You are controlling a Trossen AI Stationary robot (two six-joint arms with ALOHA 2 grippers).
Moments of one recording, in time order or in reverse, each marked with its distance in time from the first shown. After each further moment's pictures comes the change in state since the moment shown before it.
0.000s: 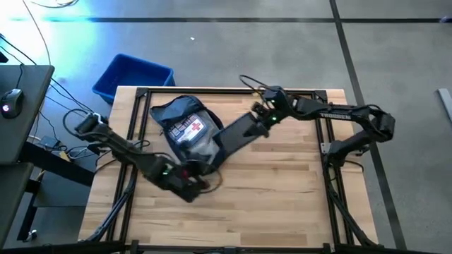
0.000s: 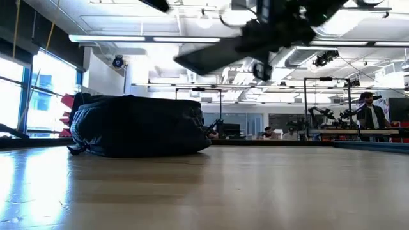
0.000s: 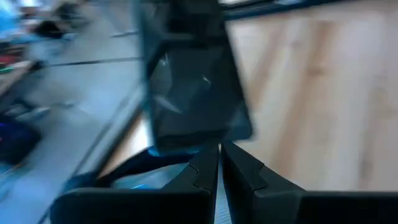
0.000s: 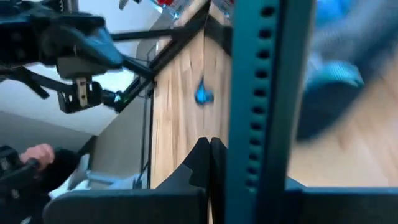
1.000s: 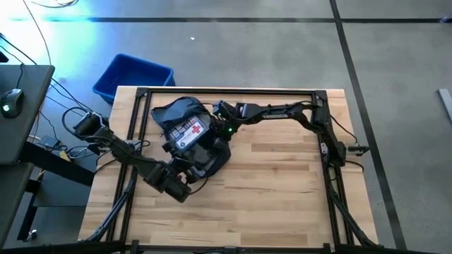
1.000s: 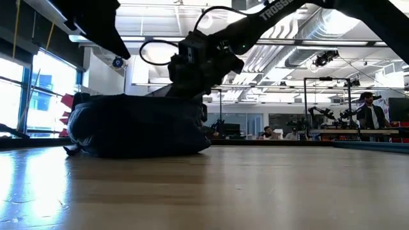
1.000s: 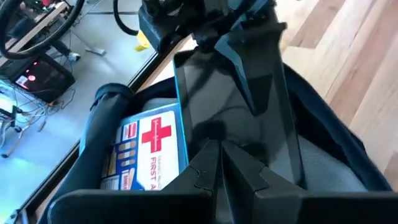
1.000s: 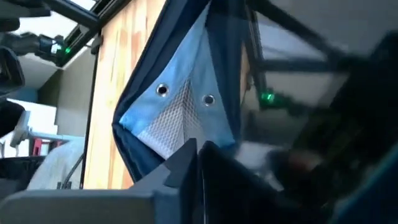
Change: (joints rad) left arm -0.018 0.001 -0.216 -0.205 0.013 -0.474; right arm 0.121 0.695 0.602 -0.201 0.016 -0.248
